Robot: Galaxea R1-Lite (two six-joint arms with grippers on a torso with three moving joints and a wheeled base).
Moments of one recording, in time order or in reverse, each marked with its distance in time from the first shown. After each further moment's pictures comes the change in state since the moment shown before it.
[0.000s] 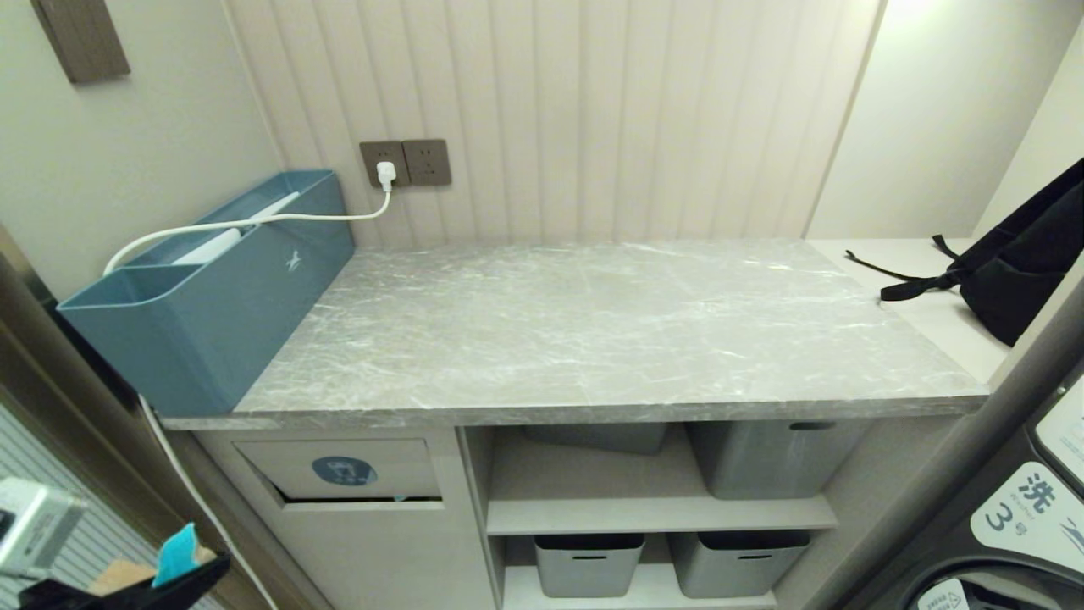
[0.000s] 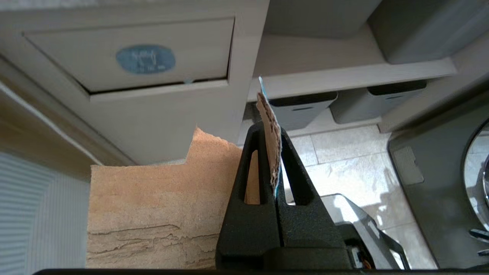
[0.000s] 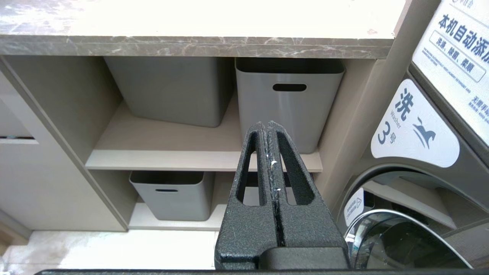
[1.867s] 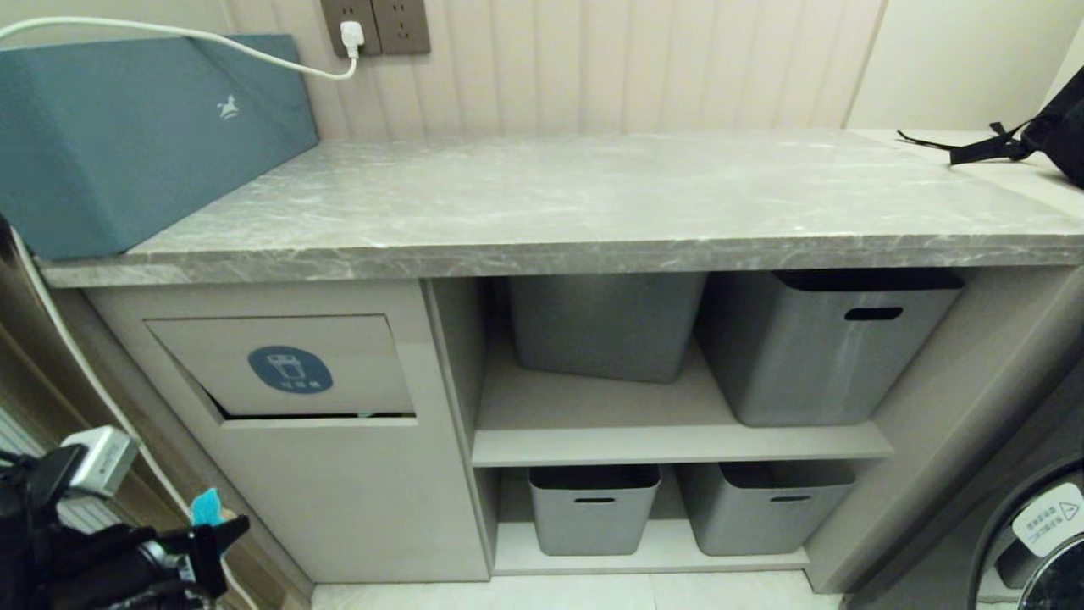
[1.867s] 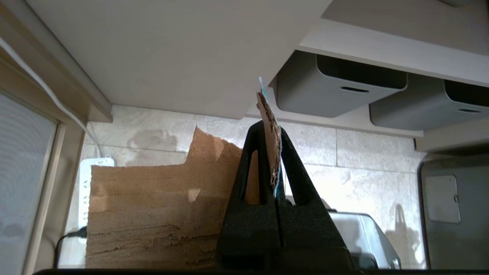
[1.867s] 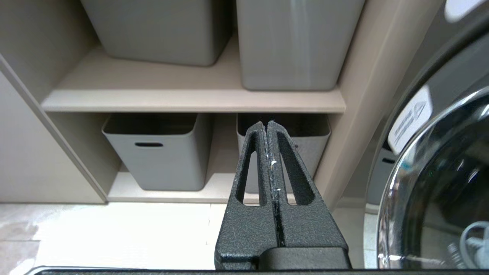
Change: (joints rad) left arm 0.123 0.286 -0.051 -0.132 0.009 -0.184; right arm 0.000 0.000 0.000 -0.001 0.000 0.009
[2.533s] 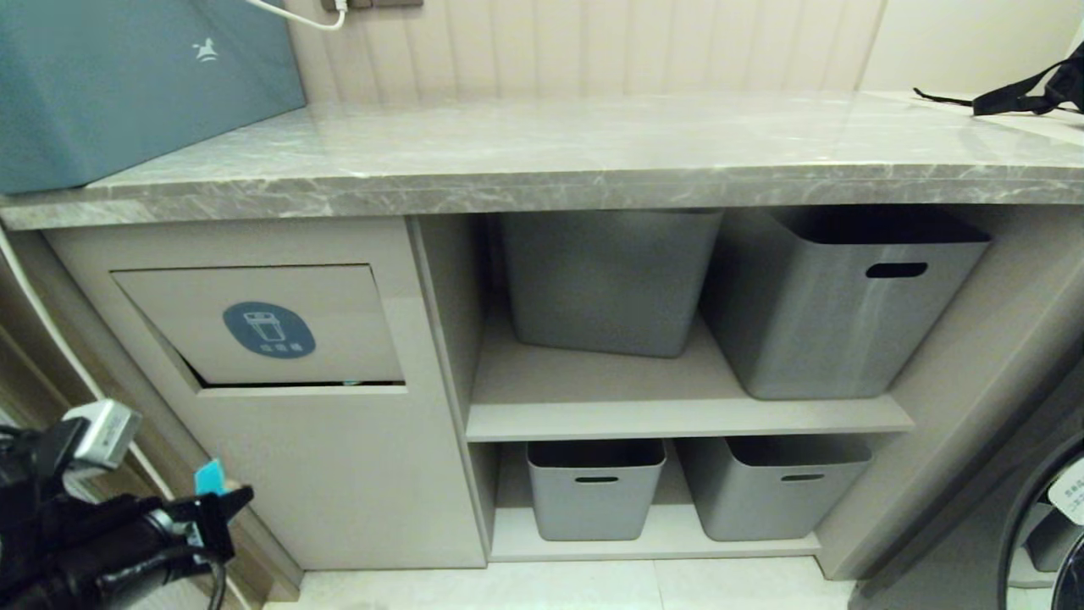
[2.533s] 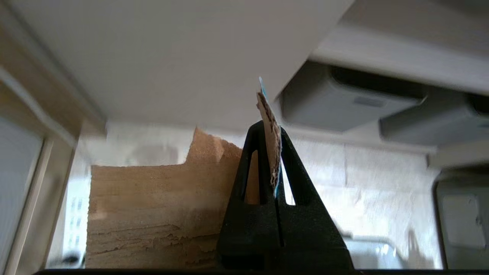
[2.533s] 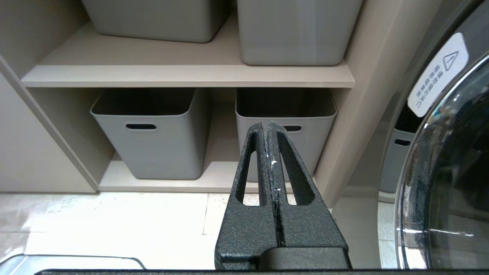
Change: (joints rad) left arm 0.016 0.048 -0.030 -0.088 0.002 0.014; right arm 0.000 0.000 0.000 0.000 0.000 0.000
